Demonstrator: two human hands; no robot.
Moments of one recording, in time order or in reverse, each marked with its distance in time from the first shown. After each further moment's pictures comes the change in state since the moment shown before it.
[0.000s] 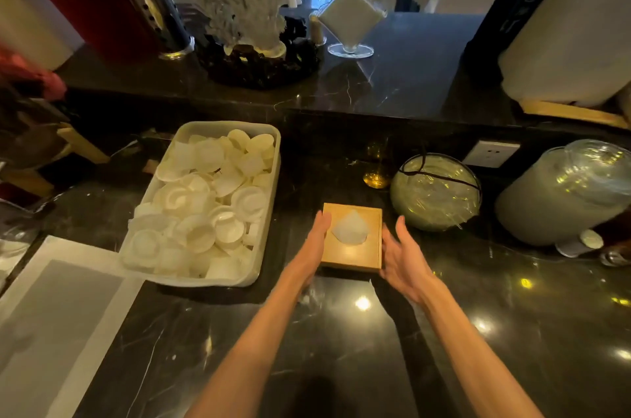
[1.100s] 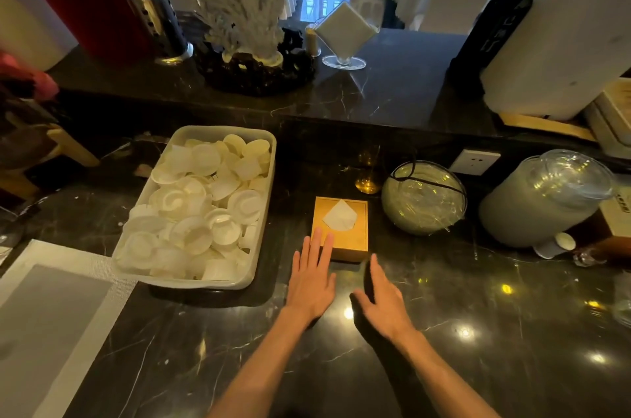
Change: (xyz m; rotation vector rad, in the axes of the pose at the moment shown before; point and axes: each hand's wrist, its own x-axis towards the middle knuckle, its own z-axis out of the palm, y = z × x) left_hand -0.036 -0.049 0.010 1.175 0.204 0.417; right_hand -0.011 0.089 -0.004 -1.226 0.445 -0.226
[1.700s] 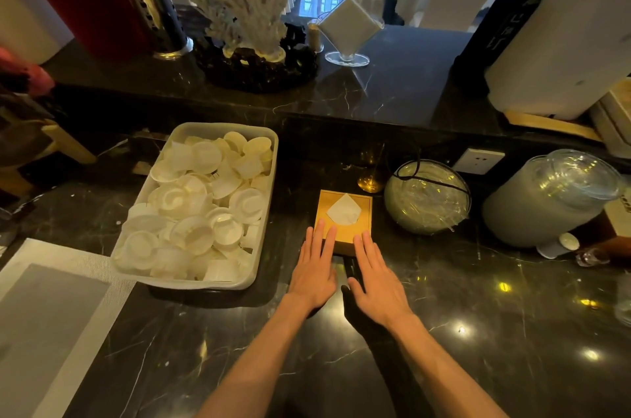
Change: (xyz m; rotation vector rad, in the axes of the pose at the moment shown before) left_hand 0.021 -0.012 0.002 -0.051 -0.016 0.058; right_hand 0.024 -0.017 -0.001 -0.315 0.096 -0.224
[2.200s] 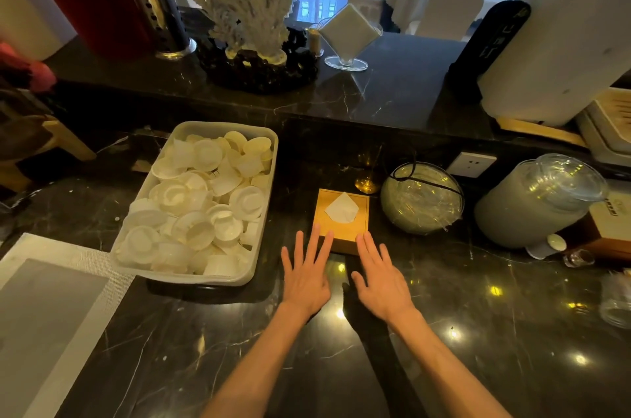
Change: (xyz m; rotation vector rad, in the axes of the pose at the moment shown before) left_hand -0.024 0.002 0.000 0.198 0.052 -0.064; right_hand -0.005 -0.005 -0.017 -0.072 -0.057 0.098
